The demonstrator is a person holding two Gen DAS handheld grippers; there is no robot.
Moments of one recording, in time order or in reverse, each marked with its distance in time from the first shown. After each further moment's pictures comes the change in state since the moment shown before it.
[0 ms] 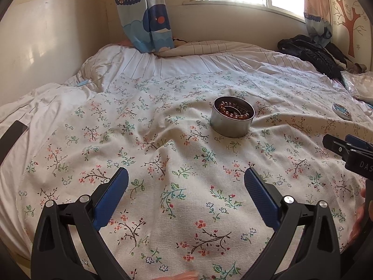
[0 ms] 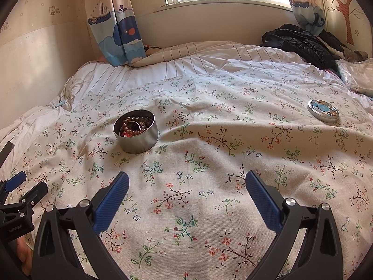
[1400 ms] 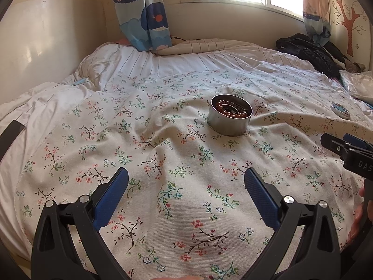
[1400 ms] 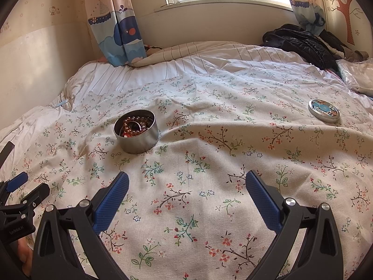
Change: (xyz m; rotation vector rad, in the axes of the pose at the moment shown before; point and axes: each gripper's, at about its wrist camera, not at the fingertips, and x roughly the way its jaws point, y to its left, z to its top) left arm 0.001 -0.003 -0.001 0.000 0.005 -0.014; right arm 0.002 0.002 0.001 -0.004 0.004 0.003
